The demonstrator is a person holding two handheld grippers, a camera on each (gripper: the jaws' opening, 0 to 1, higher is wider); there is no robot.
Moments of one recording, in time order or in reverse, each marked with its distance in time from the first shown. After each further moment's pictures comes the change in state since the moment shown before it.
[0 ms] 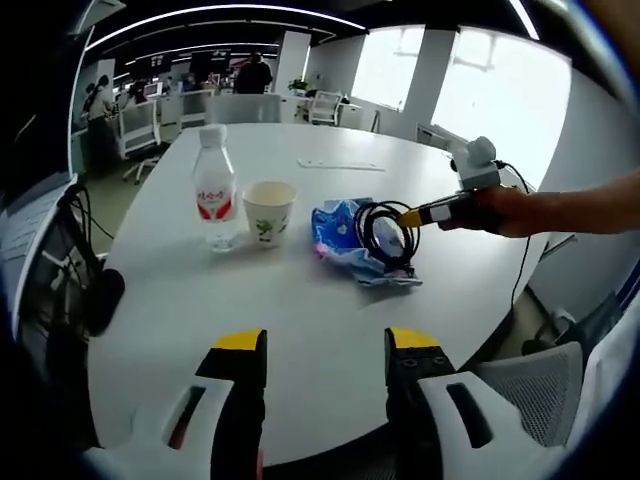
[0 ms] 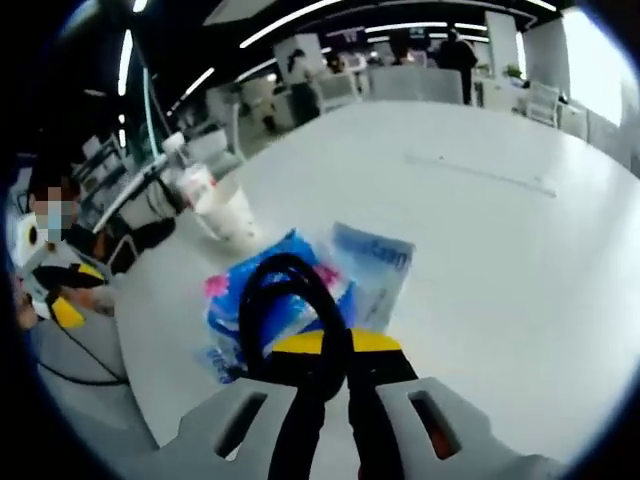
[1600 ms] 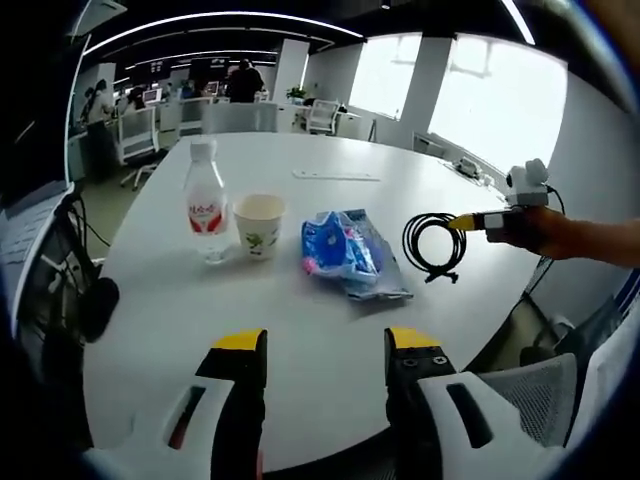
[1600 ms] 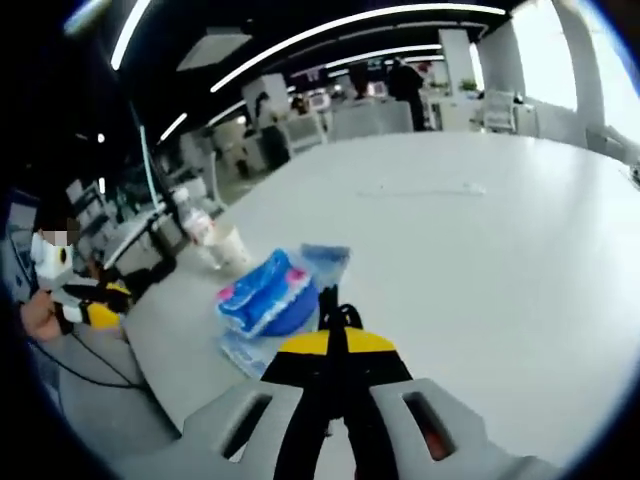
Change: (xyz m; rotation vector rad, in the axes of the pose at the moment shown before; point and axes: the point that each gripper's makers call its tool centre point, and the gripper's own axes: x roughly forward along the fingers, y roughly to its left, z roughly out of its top) left arm 0.001 -0.011 0.012 -0.005 -0.041 -0.006; right arm -0.105 -0.035 -0.021 0.146 -0.167 -0.109
